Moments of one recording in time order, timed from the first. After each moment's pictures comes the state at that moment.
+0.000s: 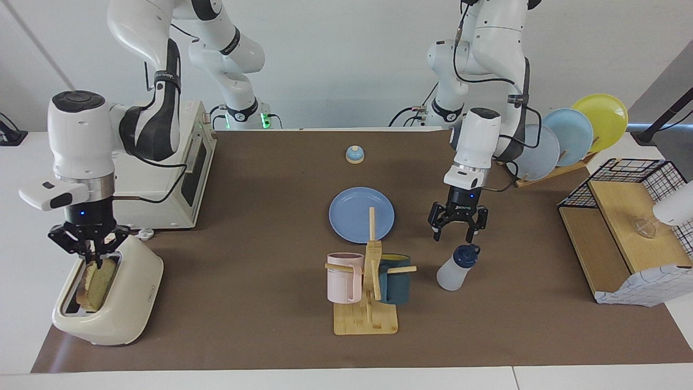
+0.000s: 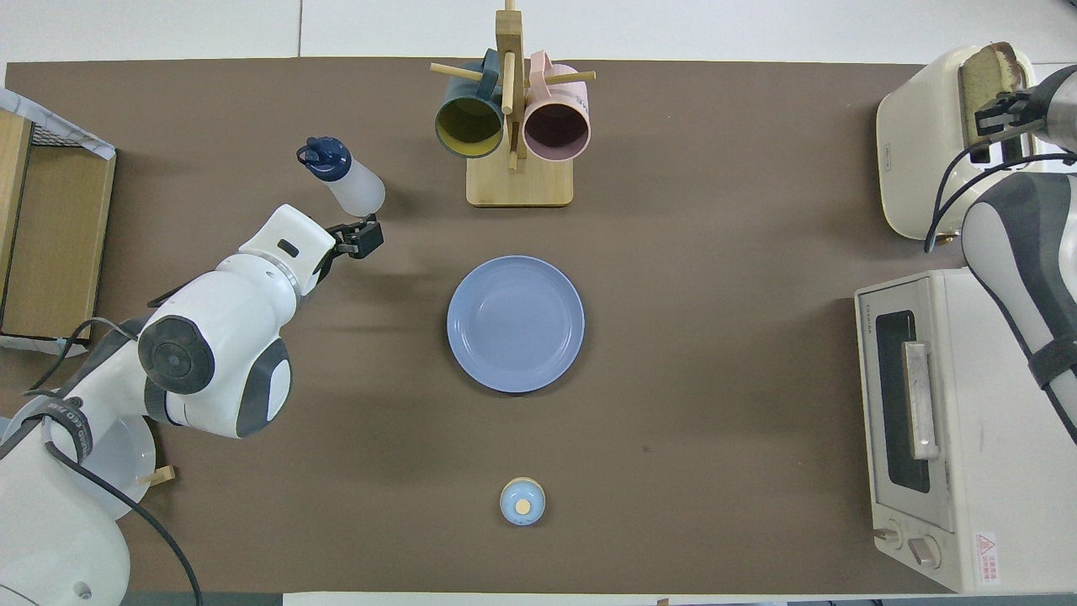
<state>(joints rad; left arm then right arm) -0.21 0.20 -0.08 -2.28 0.08 3.12 -0.34 -0.11 0.30 -0.06 -1.68 -0.27 2.48 -0.27</state>
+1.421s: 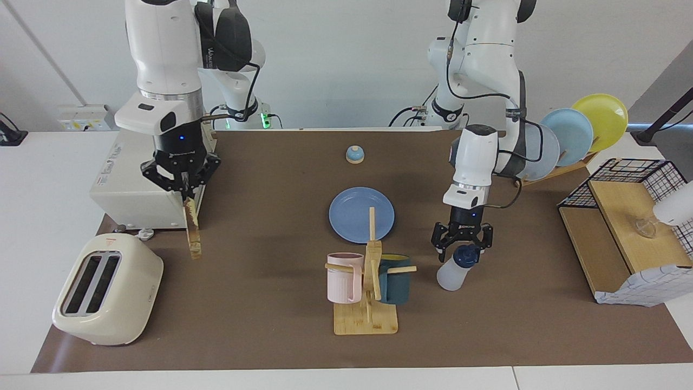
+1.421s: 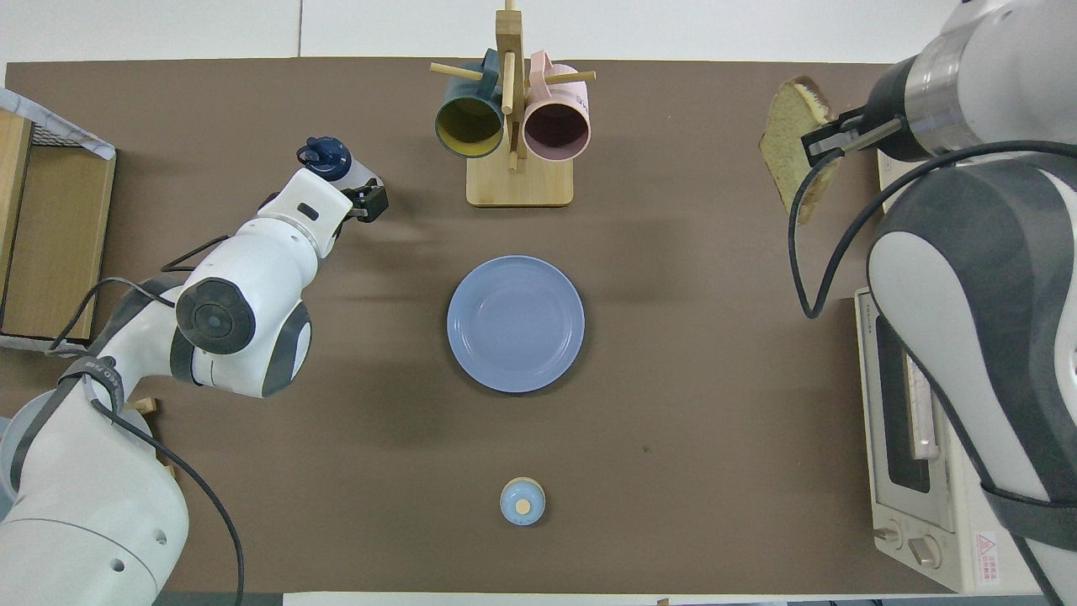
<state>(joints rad) -0.62 0.34 0.34 -2.14 0.09 3.12 -0.41 0.05 0.17 0.16 -1.46 0.00 1.88 -0.15</state>
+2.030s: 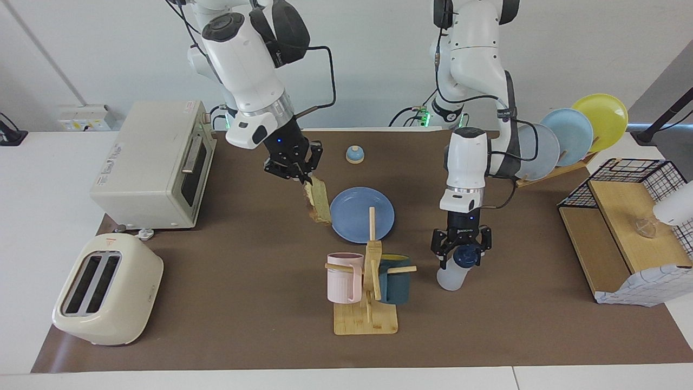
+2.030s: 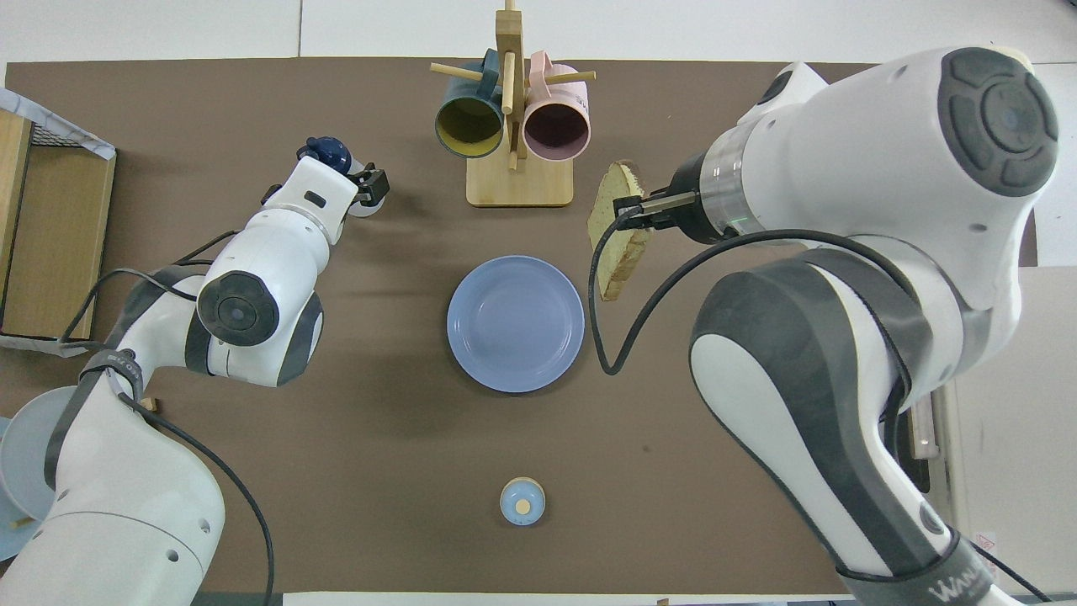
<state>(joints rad) -0.79 0.40 0.52 -2.08 0.04 3.12 -0.49 0.22 0.15 0.17 -1.62 0.23 2.02 0.16</state>
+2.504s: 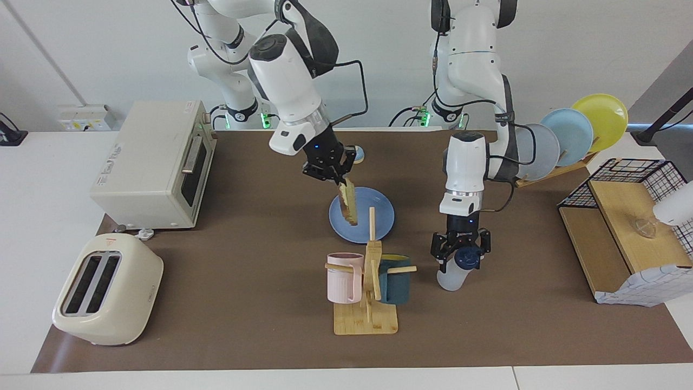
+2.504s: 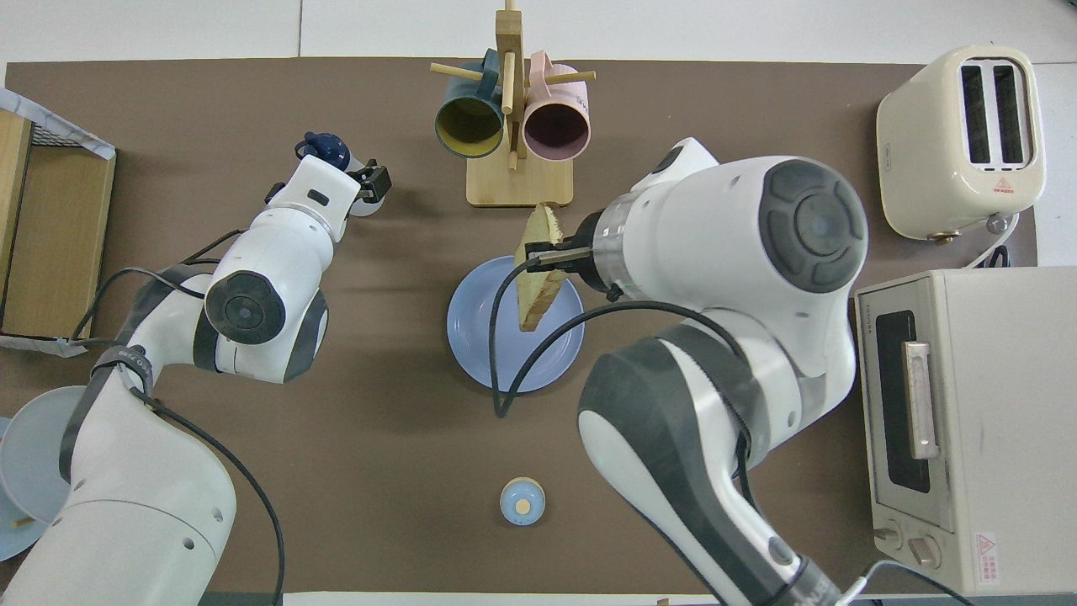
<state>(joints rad) -0.79 0.43 0.52 -2.07 0.03 3.15 -0.50 0.37 0.16 0.17 -1.77 0.26 2.24 0.32</state>
